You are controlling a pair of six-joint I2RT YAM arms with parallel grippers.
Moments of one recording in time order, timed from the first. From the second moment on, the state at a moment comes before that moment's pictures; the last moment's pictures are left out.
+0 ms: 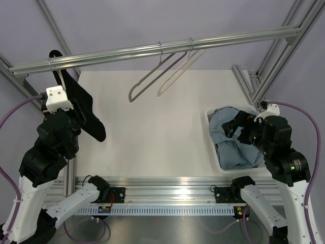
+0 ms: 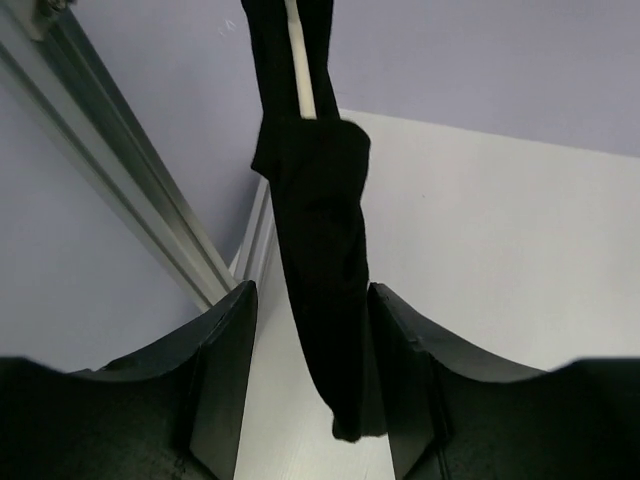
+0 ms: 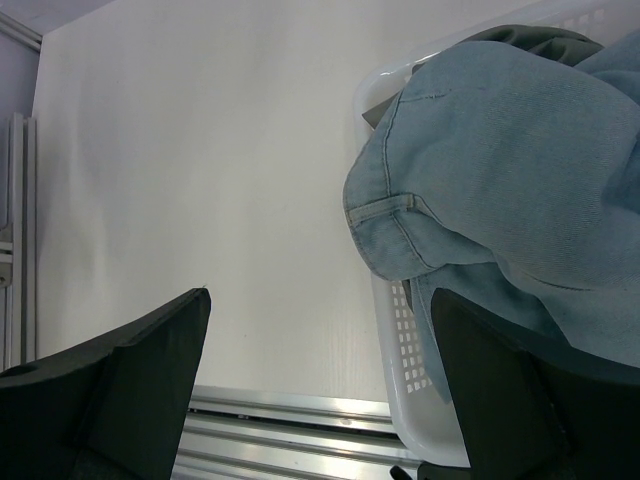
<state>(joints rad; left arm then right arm) -0.57 0.73 1.38 -0.87 -0.89 -0.11 0.23 0.67 1.18 -0.98 -0.01 0.48</state>
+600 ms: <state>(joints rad) -0.57 0.87 1.48 -0.90 -1.00 -0.08 0.23 0.65 1.18 -0.99 -0.01 0.48</state>
